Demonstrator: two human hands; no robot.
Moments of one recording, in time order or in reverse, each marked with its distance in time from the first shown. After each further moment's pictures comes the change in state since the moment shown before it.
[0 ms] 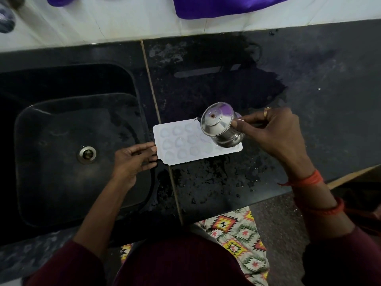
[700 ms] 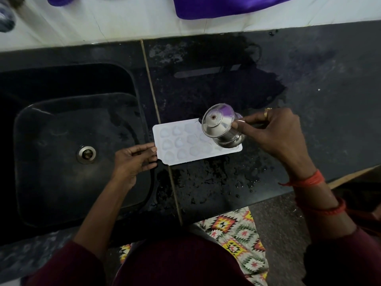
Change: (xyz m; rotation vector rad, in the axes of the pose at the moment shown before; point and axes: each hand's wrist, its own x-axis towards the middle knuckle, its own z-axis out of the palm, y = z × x) left_hand 0.002 -0.003 0.000 -0.012 -0.013 -0.005; right_hand 0.000 0.001 -0.002 -0.041 -0.008 -0.019
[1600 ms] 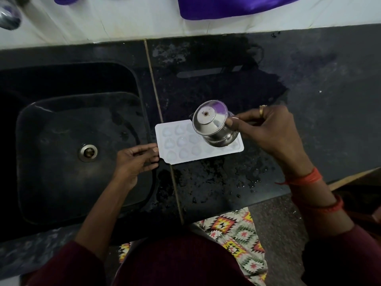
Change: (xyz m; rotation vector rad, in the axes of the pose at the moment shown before) left_hand -0.003 -0.002 -0.003 0.005 -0.010 -0.003; right_hand -0.001 -0.017 0.007 0.168 -0.057 -0.004
